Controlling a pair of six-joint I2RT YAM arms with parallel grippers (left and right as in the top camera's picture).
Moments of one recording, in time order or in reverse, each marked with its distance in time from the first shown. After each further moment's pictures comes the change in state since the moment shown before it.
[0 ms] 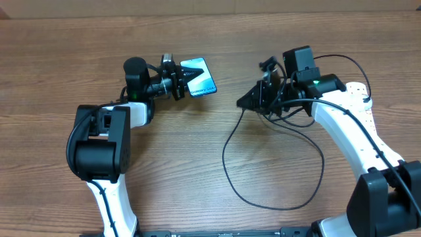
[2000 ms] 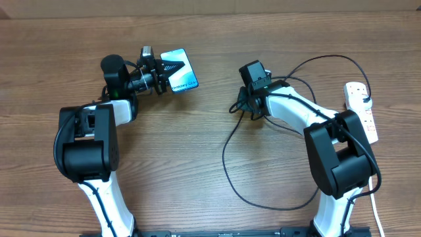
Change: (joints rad) left arm 0.129 0.000 0.026 0.031 0.080 0.054; right arm 0.162 0.356 0.019 0.268 0.887 0.189
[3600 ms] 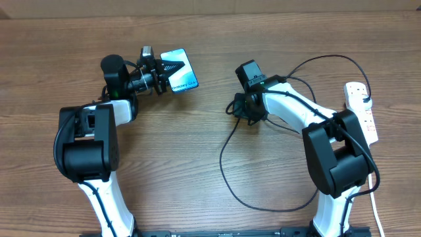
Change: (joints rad) left arm 0.000 0.000 0.000 0.000 0.000 0.000; right arm 0.018 0.013 0.072 -0.201 -0.160 -0.025
